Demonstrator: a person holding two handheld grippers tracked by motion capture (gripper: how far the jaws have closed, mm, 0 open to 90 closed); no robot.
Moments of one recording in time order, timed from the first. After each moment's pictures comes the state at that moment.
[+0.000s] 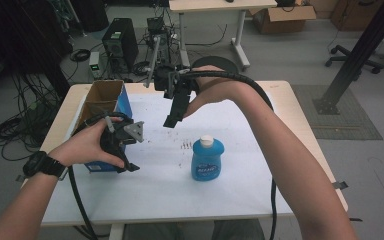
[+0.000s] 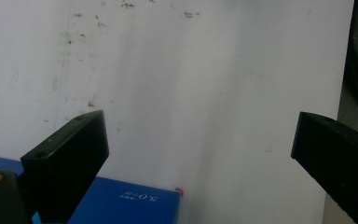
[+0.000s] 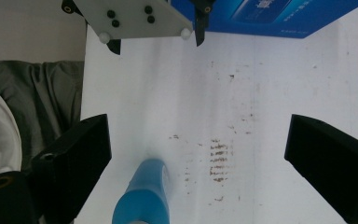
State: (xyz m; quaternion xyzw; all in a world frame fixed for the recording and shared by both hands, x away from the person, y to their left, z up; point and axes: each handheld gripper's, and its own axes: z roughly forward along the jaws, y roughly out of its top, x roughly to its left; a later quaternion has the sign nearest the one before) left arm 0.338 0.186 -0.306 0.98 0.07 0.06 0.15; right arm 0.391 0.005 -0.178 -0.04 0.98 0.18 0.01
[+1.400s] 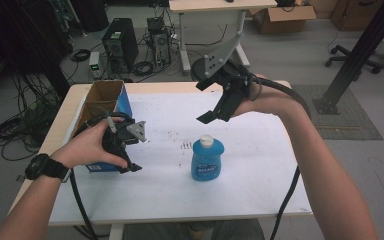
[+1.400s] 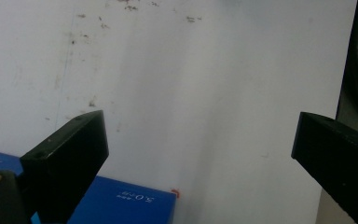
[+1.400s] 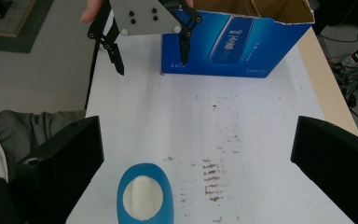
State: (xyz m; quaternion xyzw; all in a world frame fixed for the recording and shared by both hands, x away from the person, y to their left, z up) left arm 0.334 0.179 -0.304 0.98 0.09 0.06 0.15; right arm 0.383 -0.109 -0.178 -0.02 0.93 0.38 0.04
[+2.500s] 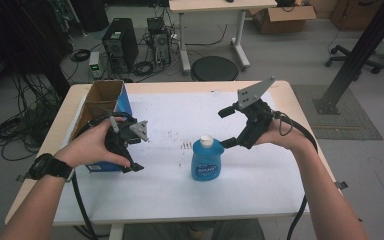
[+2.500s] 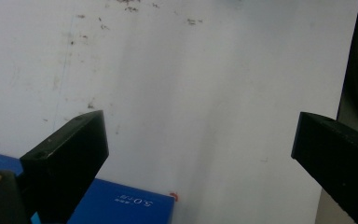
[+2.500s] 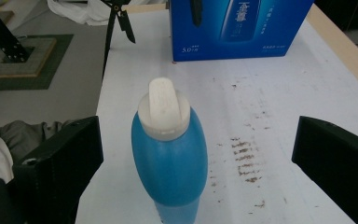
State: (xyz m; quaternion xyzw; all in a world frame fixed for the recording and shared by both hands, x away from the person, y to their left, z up) left arm 0.336 0.175 -0.305 0.98 0.10 0.06 0.15; right arm 0.375 -0.177 -0.271 0.03 0.89 0.46 0.00
